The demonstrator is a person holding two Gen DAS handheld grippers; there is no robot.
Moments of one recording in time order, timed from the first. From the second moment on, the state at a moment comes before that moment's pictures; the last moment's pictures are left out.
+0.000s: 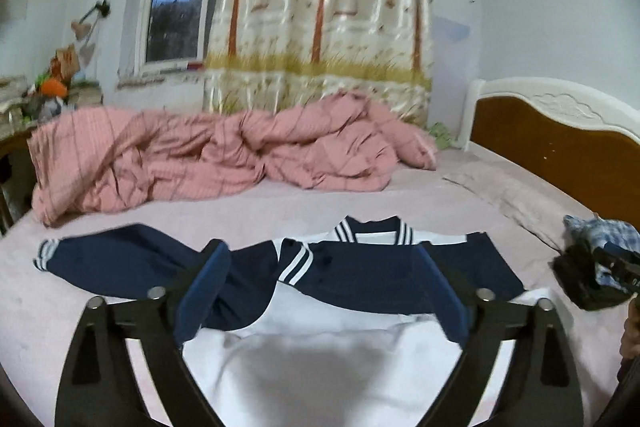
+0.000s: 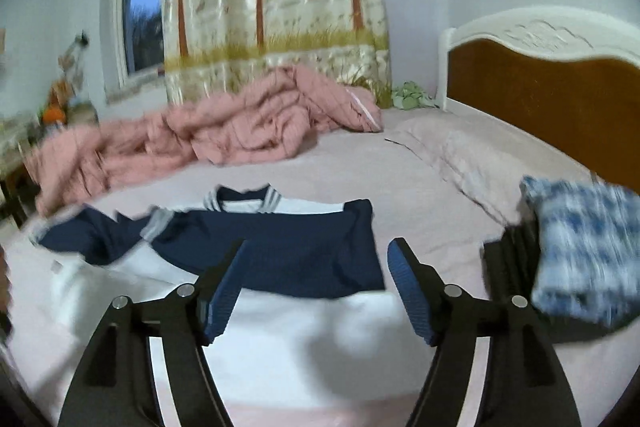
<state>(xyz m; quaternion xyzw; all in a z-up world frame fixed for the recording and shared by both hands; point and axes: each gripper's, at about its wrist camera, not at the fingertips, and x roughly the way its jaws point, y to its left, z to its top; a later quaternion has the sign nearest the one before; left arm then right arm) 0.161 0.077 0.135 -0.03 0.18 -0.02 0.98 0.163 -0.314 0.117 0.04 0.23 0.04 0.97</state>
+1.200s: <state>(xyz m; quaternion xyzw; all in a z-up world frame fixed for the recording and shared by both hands) 0.090 0.115 0.078 -0.09 0.20 0.02 0.97 0.124 -0.310 0.043 0.05 0.27 0.02 0.96</state>
